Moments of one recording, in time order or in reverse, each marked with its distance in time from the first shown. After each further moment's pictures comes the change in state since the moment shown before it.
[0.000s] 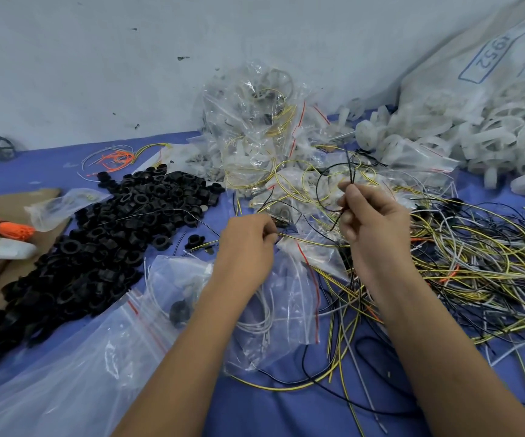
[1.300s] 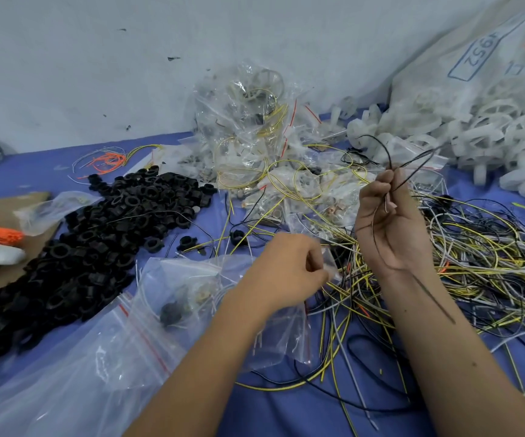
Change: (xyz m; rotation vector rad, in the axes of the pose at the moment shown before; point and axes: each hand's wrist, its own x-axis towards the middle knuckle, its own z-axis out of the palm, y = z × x) left_hand -0.017 0.046 0.018 -0.123 -0.398 0.179; right_hand 0.010 -0.026 -0.014 0.889 -0.018 0.163
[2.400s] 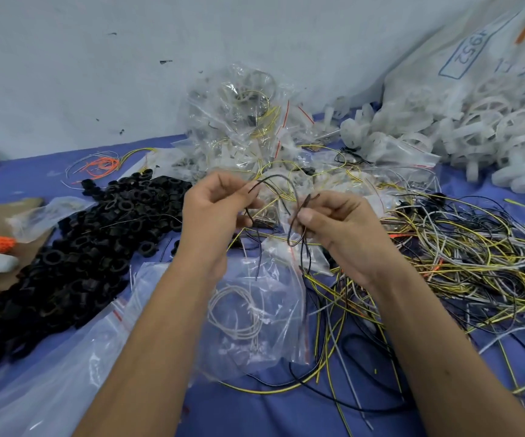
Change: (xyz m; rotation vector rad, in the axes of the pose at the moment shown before) left_hand -0.005 -0.002 -0.070 -0.927 0.538 -0.144; right_hand -0.008 0.021 -0.010 -1.014 -0.377 0.102
